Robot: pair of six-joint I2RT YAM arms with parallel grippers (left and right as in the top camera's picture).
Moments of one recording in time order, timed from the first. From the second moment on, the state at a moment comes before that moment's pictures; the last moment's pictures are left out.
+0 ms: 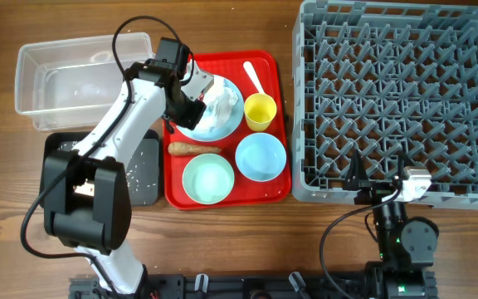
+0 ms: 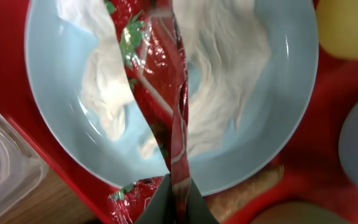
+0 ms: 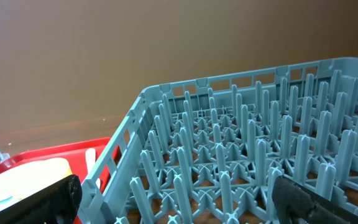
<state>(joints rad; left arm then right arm) -0.25 1.89 1.41 -0.85 0.12 0.27 -0.01 0.02 0.01 0.00 -0.04 0.18</state>
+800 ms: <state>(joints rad) -0.12 1.66 1.41 -0.77 0.29 -0.15 -0.01 0.02 0.01 0.00 -0.04 0.18</state>
